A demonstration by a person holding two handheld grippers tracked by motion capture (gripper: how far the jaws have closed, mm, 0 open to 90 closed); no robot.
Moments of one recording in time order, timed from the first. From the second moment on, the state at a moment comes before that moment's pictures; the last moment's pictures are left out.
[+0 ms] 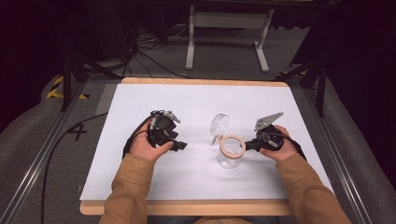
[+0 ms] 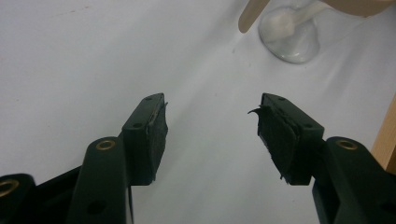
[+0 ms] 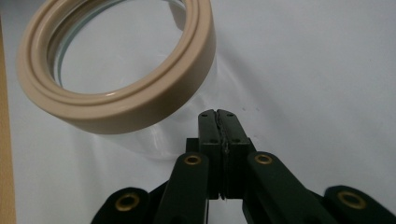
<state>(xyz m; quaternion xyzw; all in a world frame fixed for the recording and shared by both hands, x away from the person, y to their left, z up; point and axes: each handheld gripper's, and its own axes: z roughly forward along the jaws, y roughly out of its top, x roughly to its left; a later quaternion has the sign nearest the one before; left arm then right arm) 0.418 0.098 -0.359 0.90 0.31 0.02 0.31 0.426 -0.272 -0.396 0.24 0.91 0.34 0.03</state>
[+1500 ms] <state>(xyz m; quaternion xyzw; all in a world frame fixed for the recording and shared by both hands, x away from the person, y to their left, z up) 0.425 0.086 -0.364 0.90 0.29 0.03 0.32 0.393 -0.244 -0.396 0.17 0.94 0.31 -0.02</state>
